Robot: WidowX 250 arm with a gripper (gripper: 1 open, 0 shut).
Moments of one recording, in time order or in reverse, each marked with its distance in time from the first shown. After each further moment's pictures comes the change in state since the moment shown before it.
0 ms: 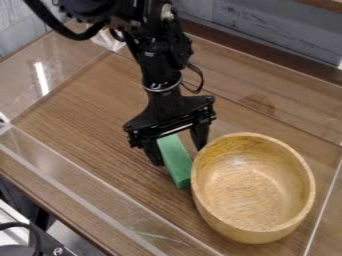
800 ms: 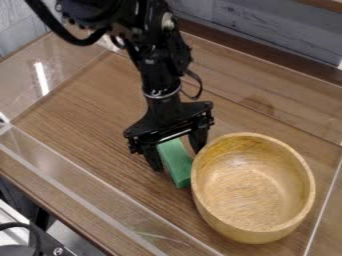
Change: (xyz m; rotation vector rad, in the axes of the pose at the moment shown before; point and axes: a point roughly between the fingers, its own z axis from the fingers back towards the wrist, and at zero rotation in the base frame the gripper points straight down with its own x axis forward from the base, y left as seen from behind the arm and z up) arm 0.001 0.002 -0.008 0.003 -0.004 0.027
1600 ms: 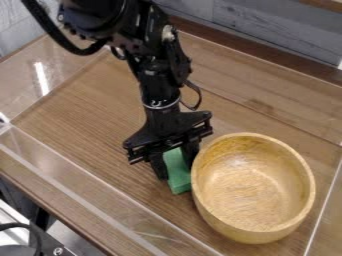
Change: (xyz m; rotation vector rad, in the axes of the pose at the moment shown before) arm -0.011 0.006 -0.006 0.026 0.031 0.027
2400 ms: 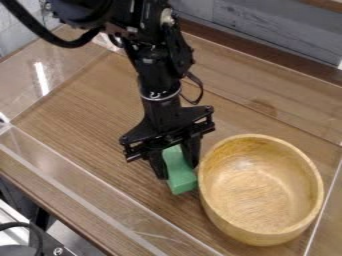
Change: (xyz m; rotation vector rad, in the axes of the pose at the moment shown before) arm -0.016 0.000 0.018 0.006 0.020 -0.004
